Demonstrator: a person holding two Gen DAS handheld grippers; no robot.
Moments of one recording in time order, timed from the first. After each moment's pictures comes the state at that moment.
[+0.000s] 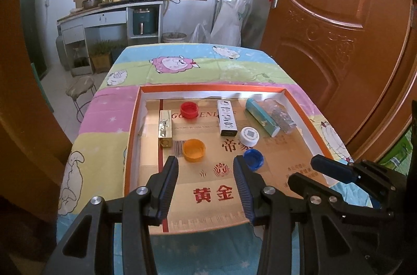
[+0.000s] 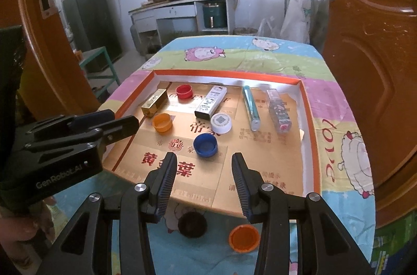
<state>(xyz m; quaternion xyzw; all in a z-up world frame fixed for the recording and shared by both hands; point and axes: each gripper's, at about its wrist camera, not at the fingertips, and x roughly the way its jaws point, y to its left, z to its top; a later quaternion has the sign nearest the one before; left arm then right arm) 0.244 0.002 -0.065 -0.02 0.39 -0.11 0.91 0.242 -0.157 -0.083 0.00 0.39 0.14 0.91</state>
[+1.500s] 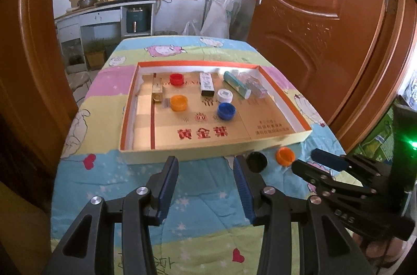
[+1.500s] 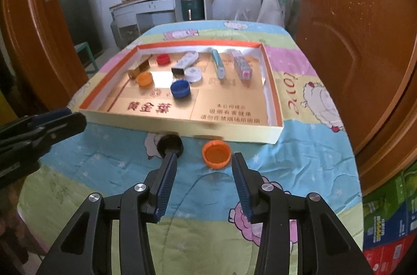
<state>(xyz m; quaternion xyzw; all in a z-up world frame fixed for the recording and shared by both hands) 0.155 0.001 -0.071 -0.02 0.39 -0.14 0.91 0.164 -0.183 -0.107 0.00 0.41 0.08 0.91</state>
